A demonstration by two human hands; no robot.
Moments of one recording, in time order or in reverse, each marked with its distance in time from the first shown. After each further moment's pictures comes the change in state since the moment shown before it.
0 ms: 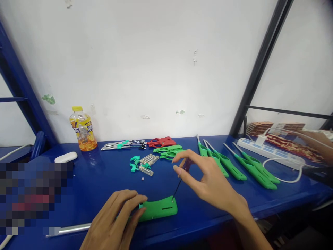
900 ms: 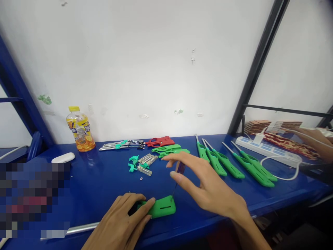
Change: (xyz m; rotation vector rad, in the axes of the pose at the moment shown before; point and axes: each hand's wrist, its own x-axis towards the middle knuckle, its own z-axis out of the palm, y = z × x) left_hand -0.004 -0.002 0.009 0.101 -0.286 0.015; right_hand -0.001 -0.011 -0.005 0.117 -0.100 -0.083
